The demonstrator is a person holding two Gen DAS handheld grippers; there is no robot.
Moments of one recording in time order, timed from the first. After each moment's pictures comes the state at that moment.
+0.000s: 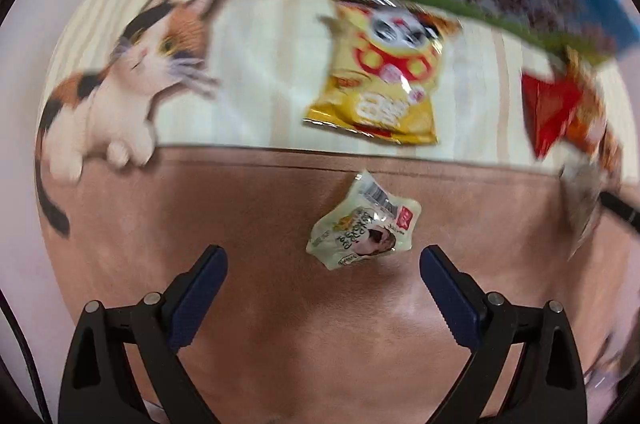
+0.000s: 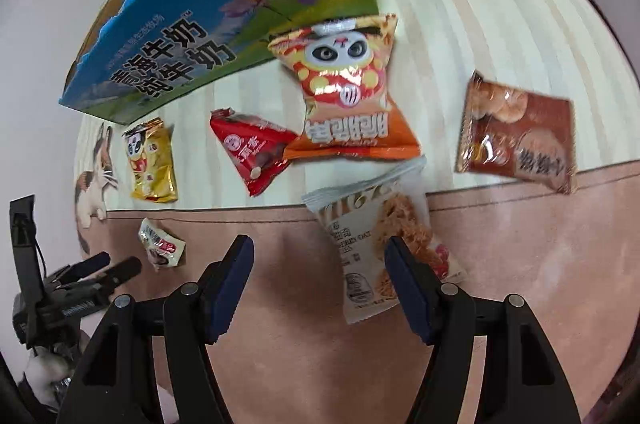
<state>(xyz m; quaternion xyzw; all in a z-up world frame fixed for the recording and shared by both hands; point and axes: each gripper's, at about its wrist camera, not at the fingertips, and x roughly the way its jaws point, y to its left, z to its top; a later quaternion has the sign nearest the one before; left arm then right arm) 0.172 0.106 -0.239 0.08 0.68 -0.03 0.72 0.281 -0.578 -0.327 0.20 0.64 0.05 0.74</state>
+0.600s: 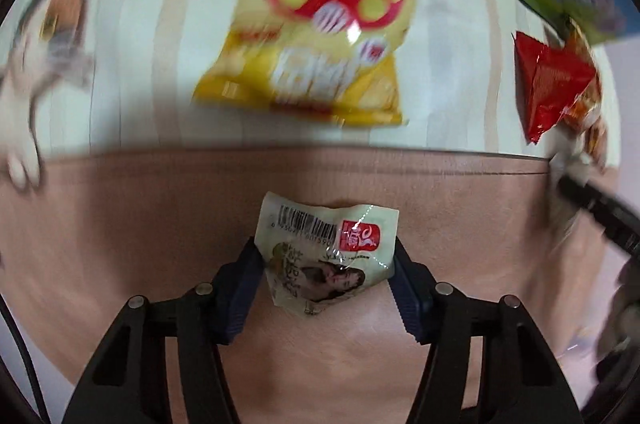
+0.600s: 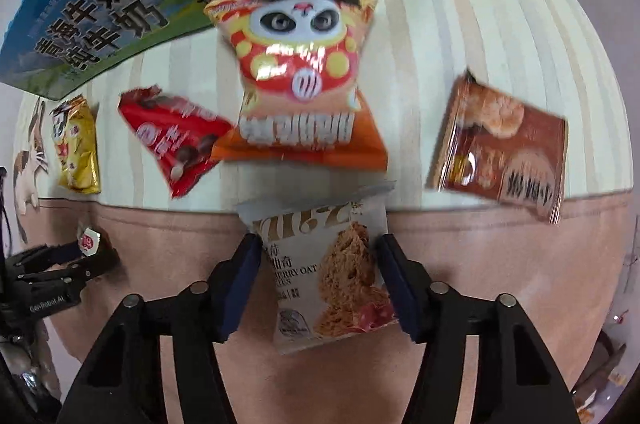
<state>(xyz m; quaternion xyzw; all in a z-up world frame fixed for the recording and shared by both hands) 0.175 0.094 -0.286 -0.01 0.75 -0.09 0.66 0.296 -0.583 -0.364 0.12 0.69 0.01 0.72</state>
